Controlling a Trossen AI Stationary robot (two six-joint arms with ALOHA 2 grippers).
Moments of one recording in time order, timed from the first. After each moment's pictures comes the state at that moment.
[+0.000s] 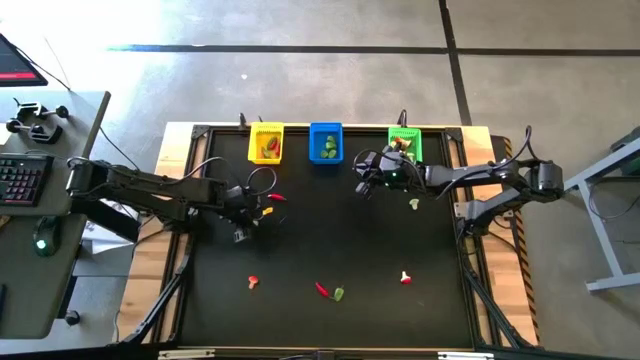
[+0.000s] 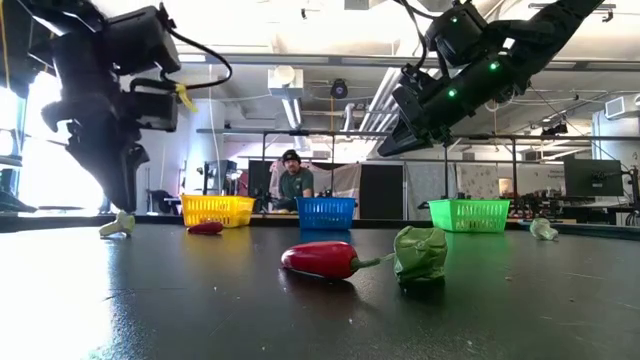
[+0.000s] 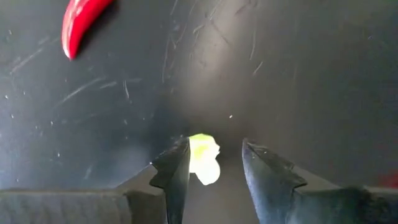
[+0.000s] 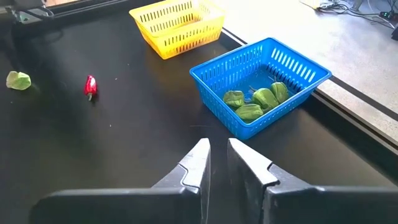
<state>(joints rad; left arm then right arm) 0.04 1.12 0.51 -0.56 0.01 -0.26 -0.26 1.39 0.65 0.22 0.26 0.15</state>
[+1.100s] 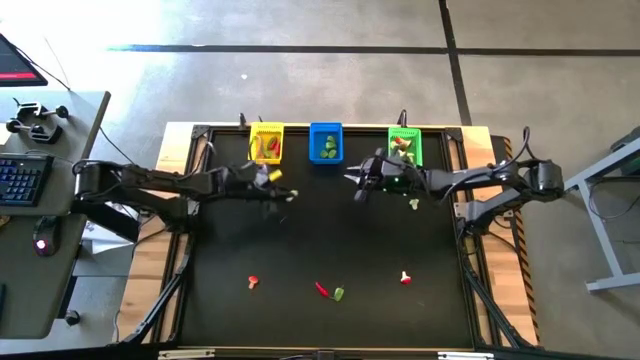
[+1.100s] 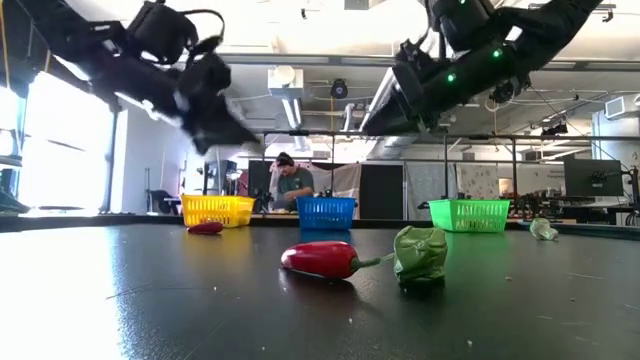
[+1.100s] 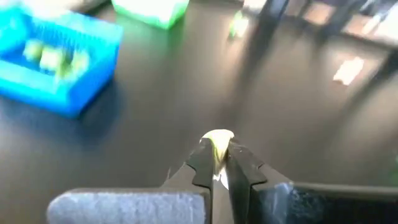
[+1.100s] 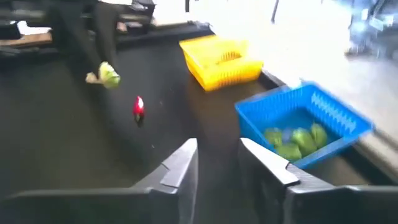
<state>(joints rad) 0.23 1.22 0.43 0.32 0.05 -0.16 -0.20 1.39 0.65 0.34 0.21 0.07</state>
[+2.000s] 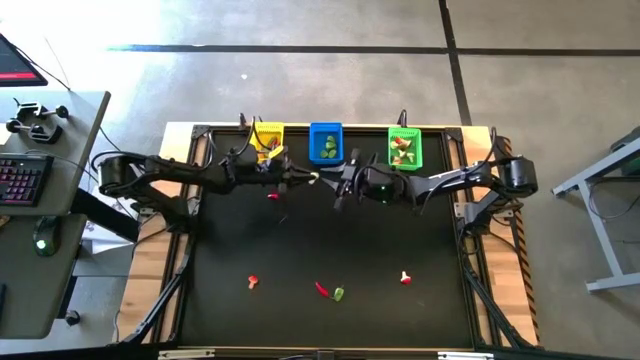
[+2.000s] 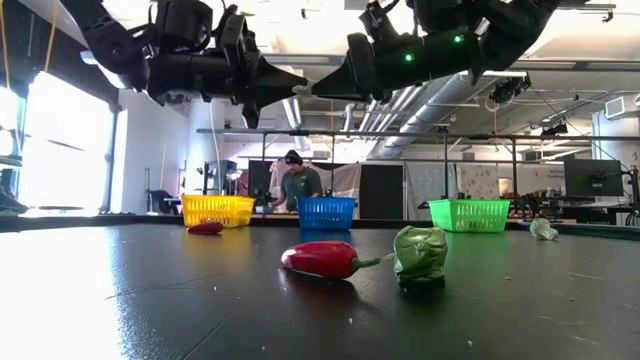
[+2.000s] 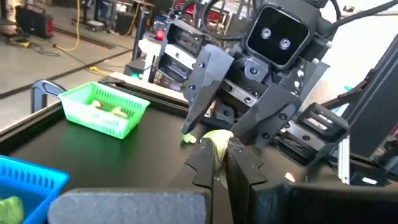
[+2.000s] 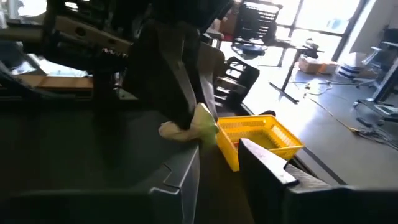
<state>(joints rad) 0.33 1.43 0.56 0.82 0.30 -0.27 -0.08 1.61 0.82 0.65 0.24 -0.14</state>
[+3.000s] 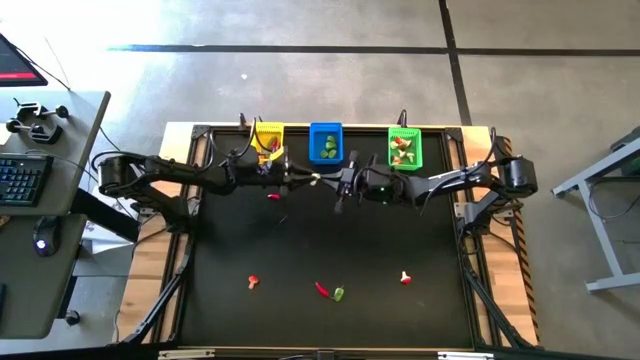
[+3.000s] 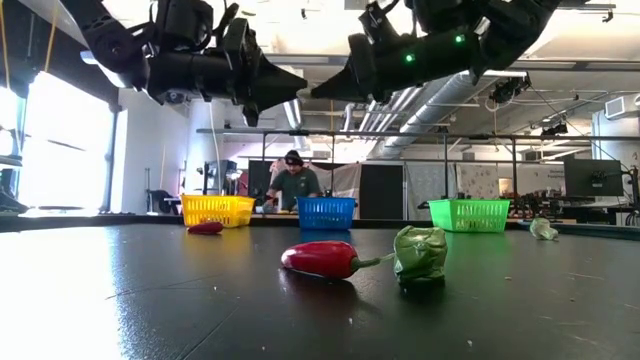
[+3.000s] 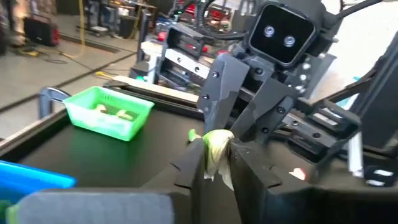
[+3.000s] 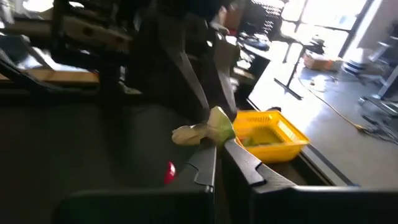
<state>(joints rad) 0.32 1.43 0.56 0.81 0.27 -0.21 -0.08 1.61 0.82 0.64 0.21 -0.14</state>
